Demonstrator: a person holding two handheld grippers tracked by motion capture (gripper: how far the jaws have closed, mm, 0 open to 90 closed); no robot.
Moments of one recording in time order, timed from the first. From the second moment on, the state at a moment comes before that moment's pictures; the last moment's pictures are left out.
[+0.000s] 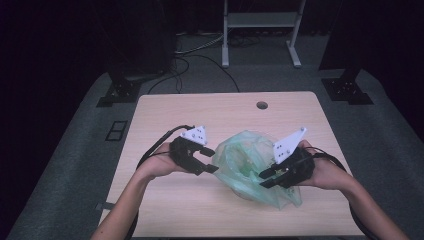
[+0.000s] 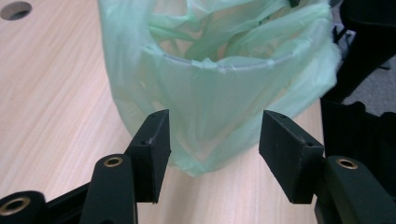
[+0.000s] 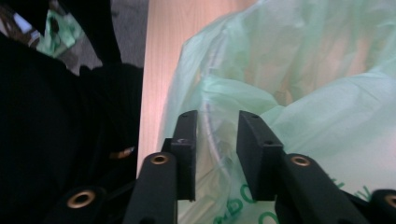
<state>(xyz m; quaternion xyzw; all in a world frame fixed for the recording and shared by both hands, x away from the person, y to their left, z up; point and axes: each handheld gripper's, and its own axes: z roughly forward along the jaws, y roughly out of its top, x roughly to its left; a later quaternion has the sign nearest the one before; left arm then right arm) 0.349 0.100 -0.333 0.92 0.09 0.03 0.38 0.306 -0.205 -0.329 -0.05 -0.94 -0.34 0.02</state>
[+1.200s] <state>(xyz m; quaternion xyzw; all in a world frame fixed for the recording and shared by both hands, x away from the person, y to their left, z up) 0.369 0.102 -0.332 0.92 0.12 0.04 0.36 0.345 -0.258 -0.340 -0.11 -0.94 -0.30 -0.11</state>
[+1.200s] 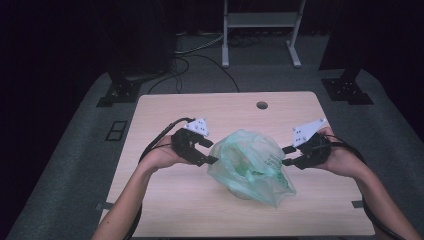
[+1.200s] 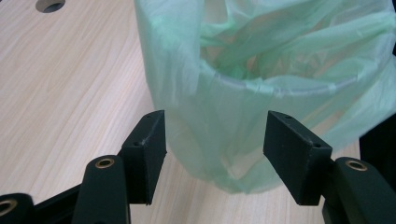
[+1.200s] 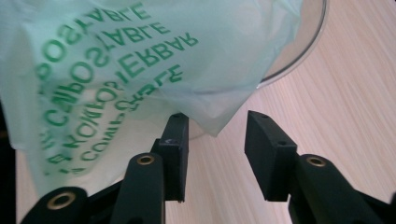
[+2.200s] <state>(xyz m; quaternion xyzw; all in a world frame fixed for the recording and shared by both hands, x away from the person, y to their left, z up) 0.388 0.101 -0.338 0.93 0.12 0.09 0.35 0.353 -0.248 -0.325 -0.14 -0.93 -0.32 -0.09</state>
